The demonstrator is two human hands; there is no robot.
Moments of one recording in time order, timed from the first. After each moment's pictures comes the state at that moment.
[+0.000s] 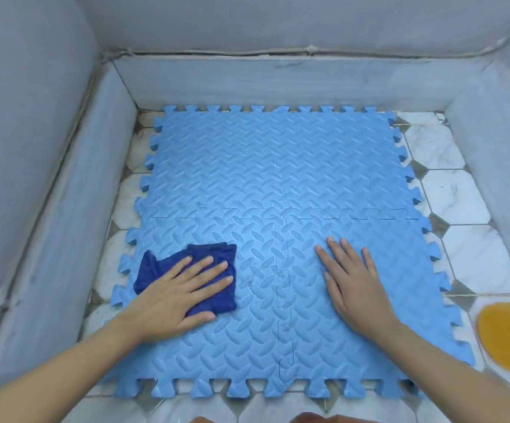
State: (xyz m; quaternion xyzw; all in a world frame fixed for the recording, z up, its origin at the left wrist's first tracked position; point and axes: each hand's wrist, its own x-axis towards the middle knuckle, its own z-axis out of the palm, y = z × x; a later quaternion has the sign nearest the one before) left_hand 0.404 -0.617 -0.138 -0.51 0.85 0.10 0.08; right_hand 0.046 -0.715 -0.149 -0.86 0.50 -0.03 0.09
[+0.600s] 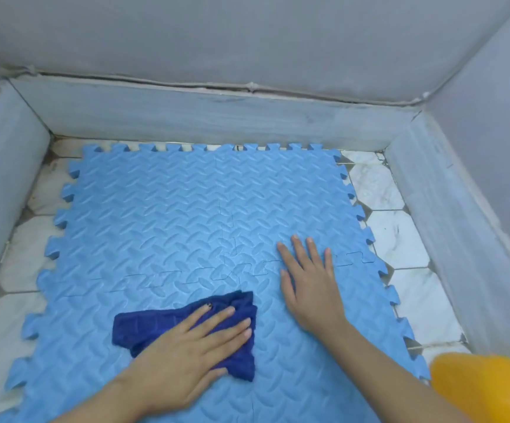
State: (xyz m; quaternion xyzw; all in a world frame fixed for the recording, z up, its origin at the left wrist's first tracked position) left_hand 0.289 -0.692 -0.153 -0.41 0.91 0.07 0.01; right_hand 0.049 -0.810 -0.151 -0.82 0.57 -0.02 0.10
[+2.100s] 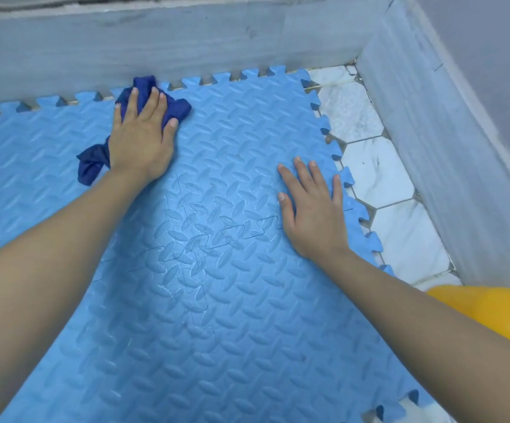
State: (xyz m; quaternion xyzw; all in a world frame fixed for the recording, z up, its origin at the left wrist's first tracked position) left_hand 0.298 -0.980 -0.160 -0.70 0.70 0.07 -0.09; right_hand 0.015 -0.867 -0.152 -0.74 0.67 -0.07 0.08
